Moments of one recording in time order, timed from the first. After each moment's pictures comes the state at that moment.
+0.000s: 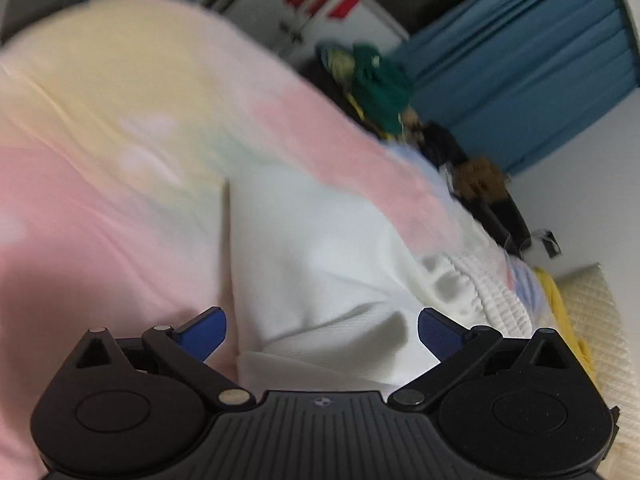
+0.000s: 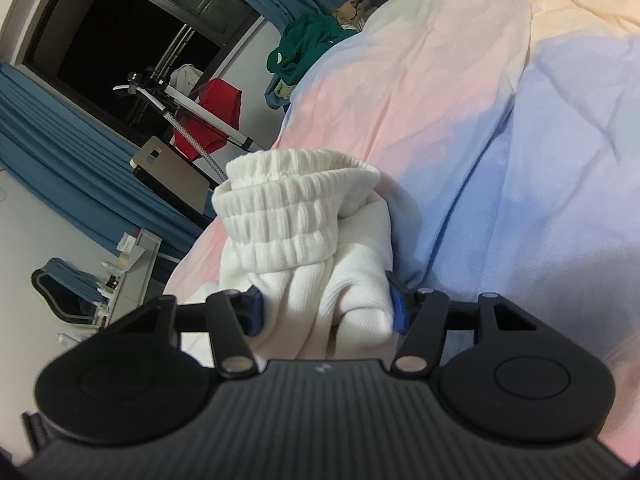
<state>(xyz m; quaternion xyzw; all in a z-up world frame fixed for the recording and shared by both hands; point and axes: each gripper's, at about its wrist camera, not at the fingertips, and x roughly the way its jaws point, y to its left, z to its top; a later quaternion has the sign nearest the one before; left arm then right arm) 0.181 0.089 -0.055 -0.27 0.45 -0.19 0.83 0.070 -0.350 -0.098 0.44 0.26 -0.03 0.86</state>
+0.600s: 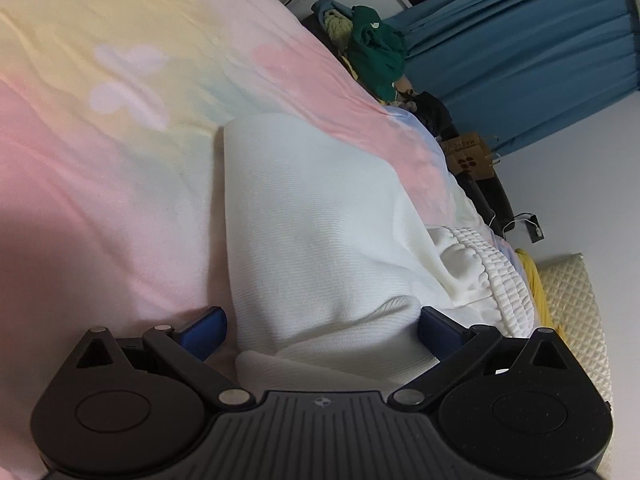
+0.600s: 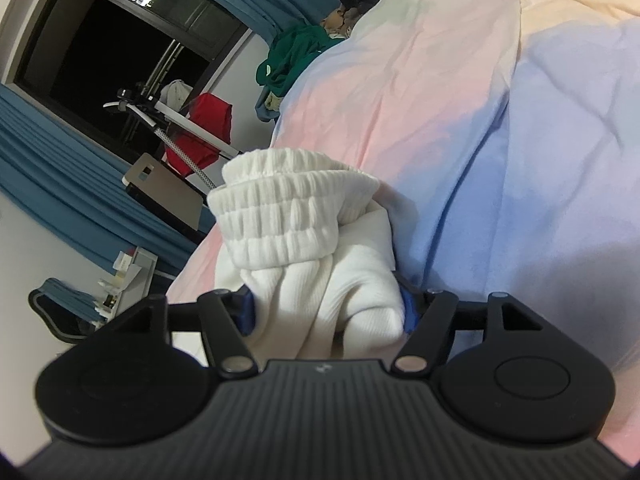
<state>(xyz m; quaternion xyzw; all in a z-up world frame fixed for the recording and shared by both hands) 0.201 0.090 -0.100 -0.30 0.48 -0.23 0.79 0.077 -0.348 -0.105 0.46 0.25 -0.05 0.85</state>
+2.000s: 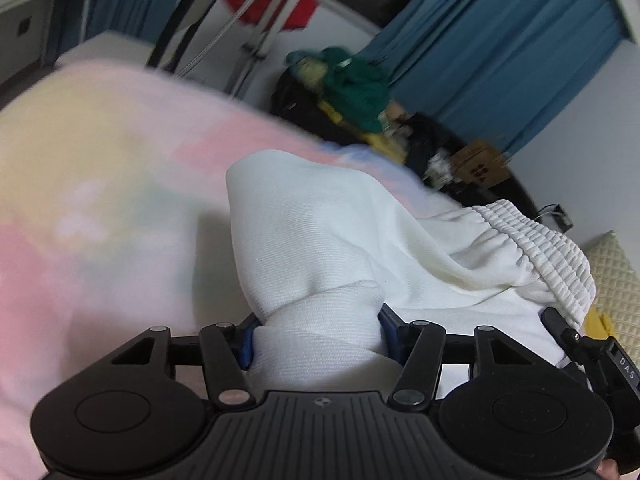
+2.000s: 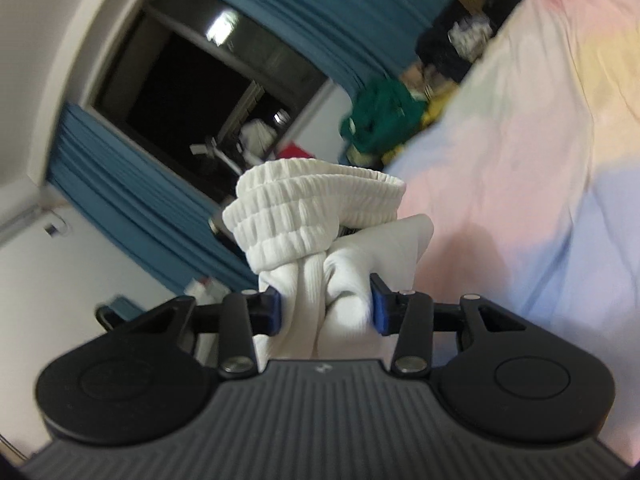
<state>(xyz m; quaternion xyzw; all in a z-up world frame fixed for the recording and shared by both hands) 0.166 -0.009 0.062 -0.20 0.40 -0.20 0.87 0.056 -0.410 -0.004 0.46 0.13 0.03 0.88</state>
